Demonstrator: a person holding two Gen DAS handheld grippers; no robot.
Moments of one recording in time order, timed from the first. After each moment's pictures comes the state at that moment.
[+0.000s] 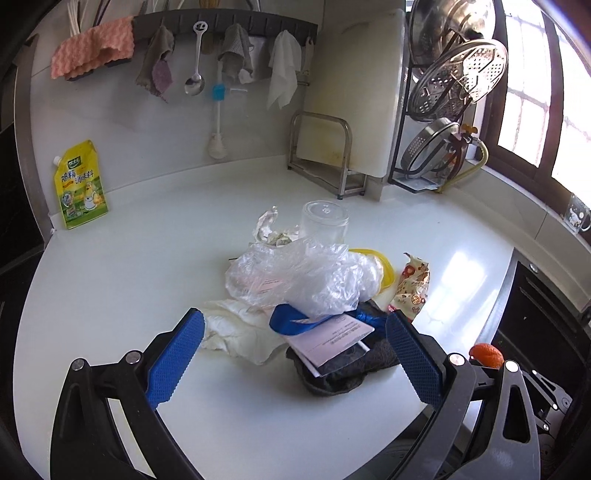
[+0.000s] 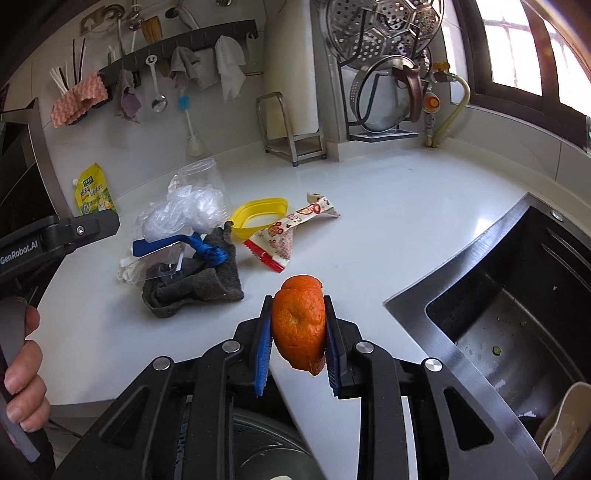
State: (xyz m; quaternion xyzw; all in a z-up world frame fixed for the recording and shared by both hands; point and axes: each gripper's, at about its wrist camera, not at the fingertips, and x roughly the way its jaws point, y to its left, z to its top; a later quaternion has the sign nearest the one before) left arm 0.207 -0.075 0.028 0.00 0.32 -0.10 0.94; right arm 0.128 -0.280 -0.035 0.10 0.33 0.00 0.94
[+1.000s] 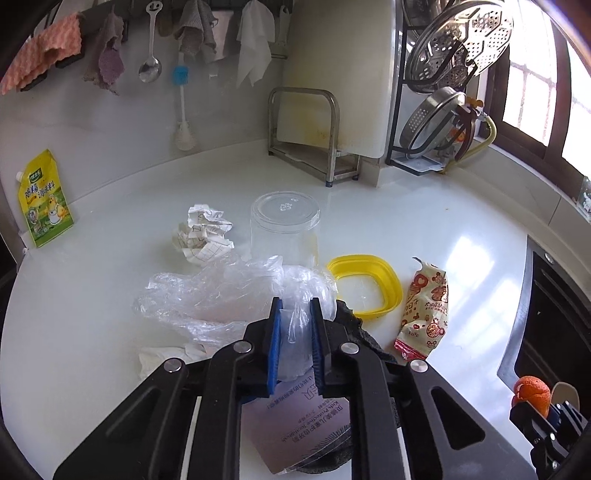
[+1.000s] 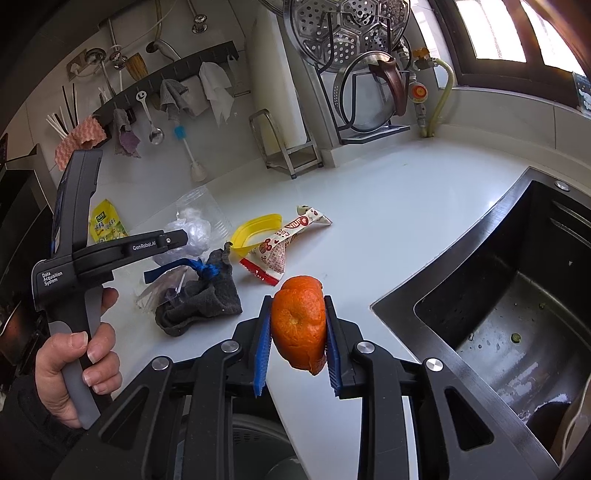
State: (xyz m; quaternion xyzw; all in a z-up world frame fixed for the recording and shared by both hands) left arm 0.268 -0.108 0.005 0.03 0.34 -0.12 0.93; right arm 0.123 -0.299 -0.031 0.16 0.31 0.03 0.94
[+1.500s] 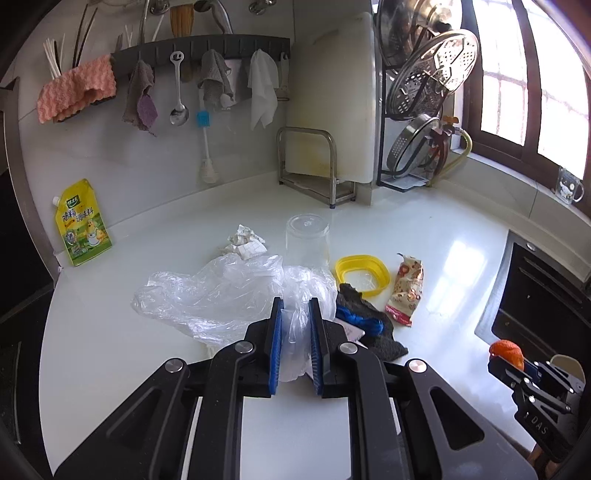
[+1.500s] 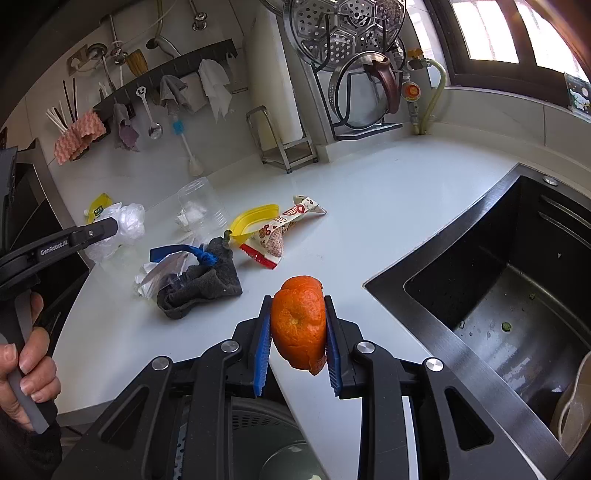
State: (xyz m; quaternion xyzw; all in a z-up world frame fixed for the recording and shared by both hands) left arm 0.182 -0.070 0.046 0.06 0.30 -0.12 0.94; right arm 0.094 -0.293 -0.032 0.15 0.32 0.02 0.94
